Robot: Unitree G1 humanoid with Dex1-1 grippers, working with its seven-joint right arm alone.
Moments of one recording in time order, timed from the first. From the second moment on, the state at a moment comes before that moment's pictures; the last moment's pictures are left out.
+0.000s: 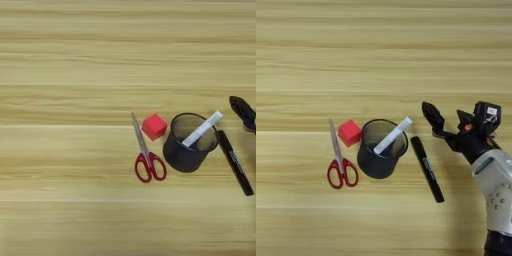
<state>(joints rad) -0.02 -0.38 -0.53 -0.16 0.59 0.62 0.39</state>
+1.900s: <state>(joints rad) 0.16 -0.32 -0.38 -0.43 0.77 0.71 0.36</state>
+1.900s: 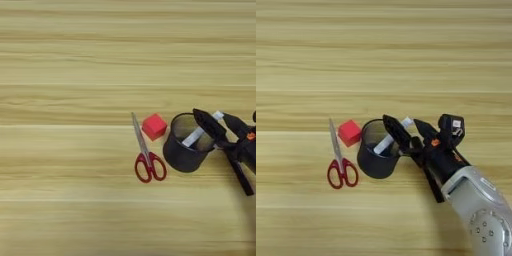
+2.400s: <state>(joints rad) 0.13 -0.32 -0.36 -0.41 0.77 0.71 0.36</state>
